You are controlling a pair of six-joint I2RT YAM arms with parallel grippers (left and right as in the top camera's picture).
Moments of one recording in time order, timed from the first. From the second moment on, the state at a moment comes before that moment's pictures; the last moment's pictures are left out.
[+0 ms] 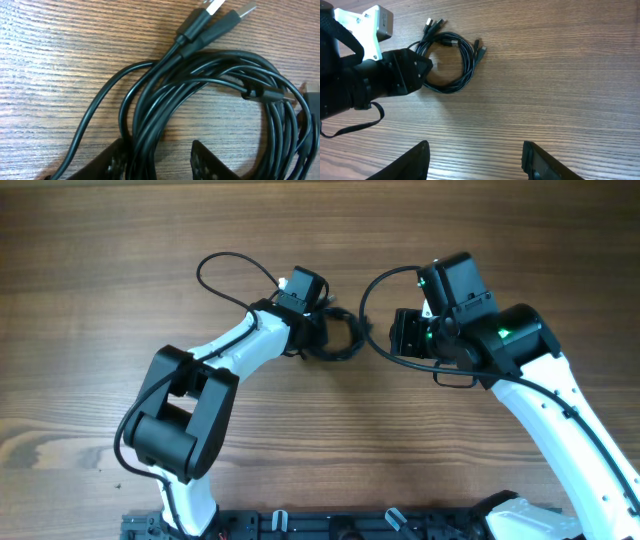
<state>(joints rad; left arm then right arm) -0.48 1.96 1.20 -0.42 0.03 -0.57 0.44 1.37 1.34 -1.07 -0.01 0.51</state>
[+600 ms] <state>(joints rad) -0.48 1.23 1.19 -0.52 -0.05 -0.46 0.44 1.37 1.34 -1.06 -0.02 0.48</state>
